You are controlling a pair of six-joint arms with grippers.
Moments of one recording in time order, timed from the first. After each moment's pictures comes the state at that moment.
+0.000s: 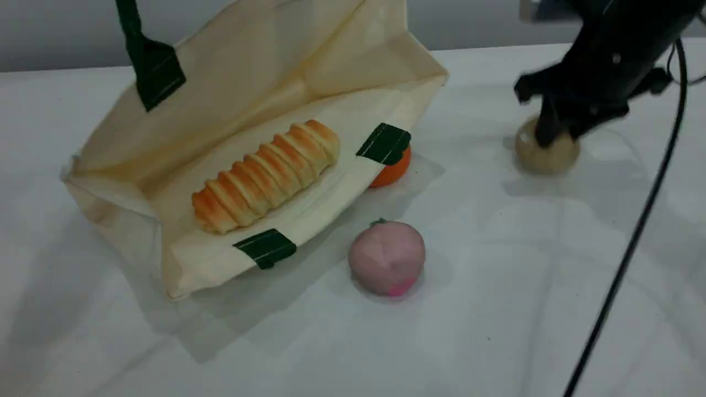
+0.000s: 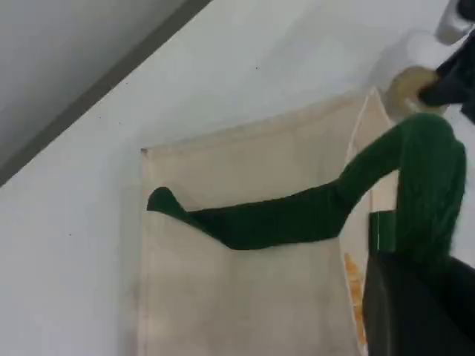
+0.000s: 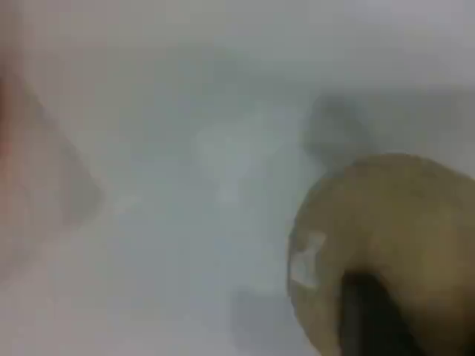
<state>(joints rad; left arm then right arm) -0.21 1.80 -1.95 -0.44 1.22 0.63 0.18 2.11 -1.23 0.32 0.38 -0.25</state>
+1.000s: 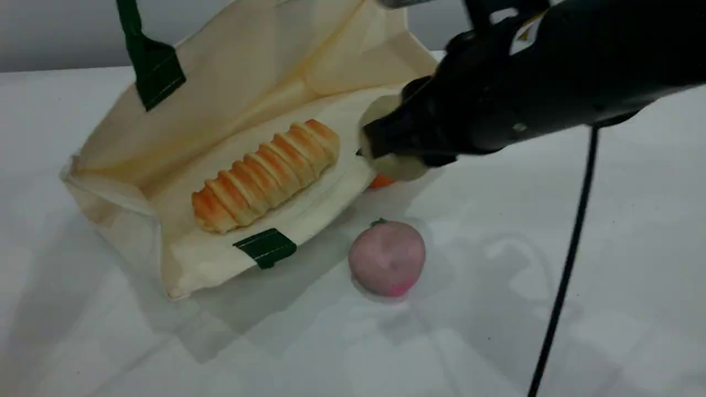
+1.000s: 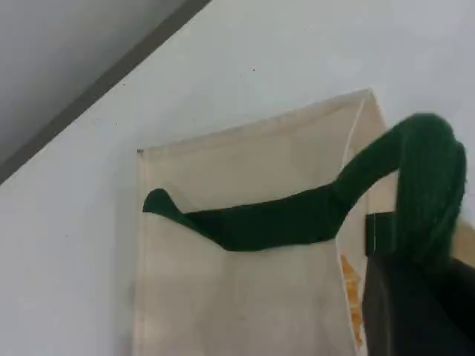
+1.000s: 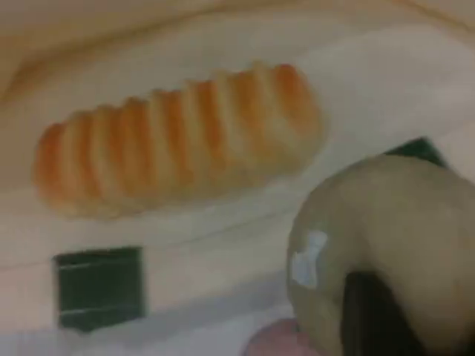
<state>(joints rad) -0.21 1.80 -1.95 -0.45 1.22 0.62 0.76 1.76 -0.72 0.42 -0.27 -0.21</state>
